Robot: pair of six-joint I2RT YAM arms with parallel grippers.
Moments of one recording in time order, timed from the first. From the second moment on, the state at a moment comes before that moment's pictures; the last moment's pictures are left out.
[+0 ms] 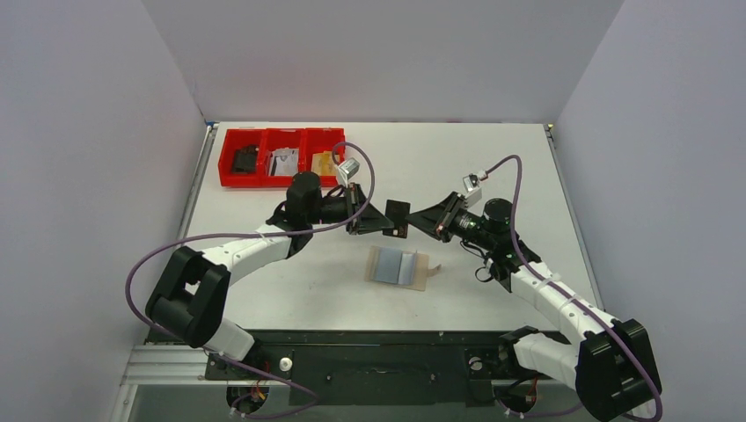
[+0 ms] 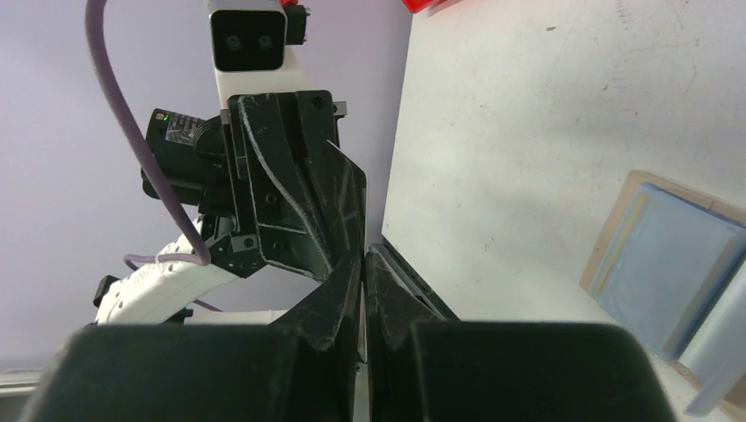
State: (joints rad) left arm -0.54 1.51 0.84 0.50 0.88 -1.25; right arm 0.38 1.08 0.56 0.37 -0.58 1.22
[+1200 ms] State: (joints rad) left arm -0.19 1.52 1.37 -0.55 -0.03 -0.63; right arm 0.38 0.92 0.75 -0.41 -0.14 0.76
